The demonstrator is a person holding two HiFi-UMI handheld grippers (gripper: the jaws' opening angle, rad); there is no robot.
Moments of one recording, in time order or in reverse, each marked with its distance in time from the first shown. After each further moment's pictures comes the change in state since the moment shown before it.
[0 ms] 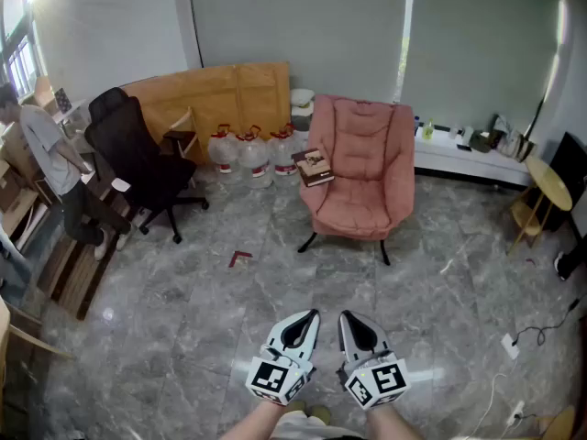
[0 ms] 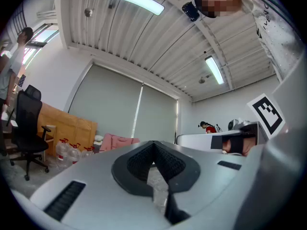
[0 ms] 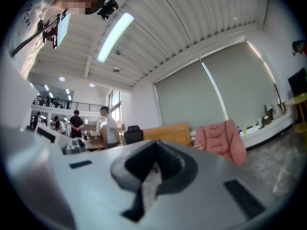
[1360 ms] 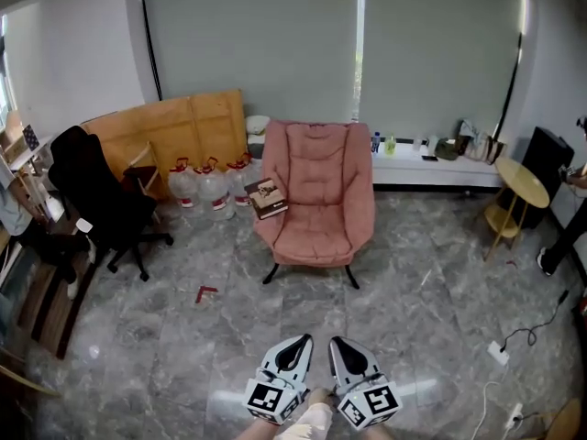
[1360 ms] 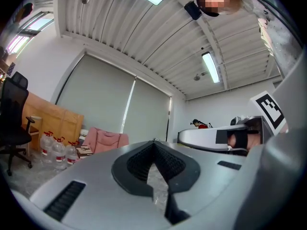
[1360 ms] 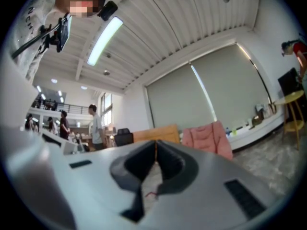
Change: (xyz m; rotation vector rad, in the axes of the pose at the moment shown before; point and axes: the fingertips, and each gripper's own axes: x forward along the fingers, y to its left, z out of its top) left arm 0.109 -0.061 -0.050 -0.014 0.037 -0.103; right arm -0.026 -0.119 0.005 0.036 -0.036 -0.082
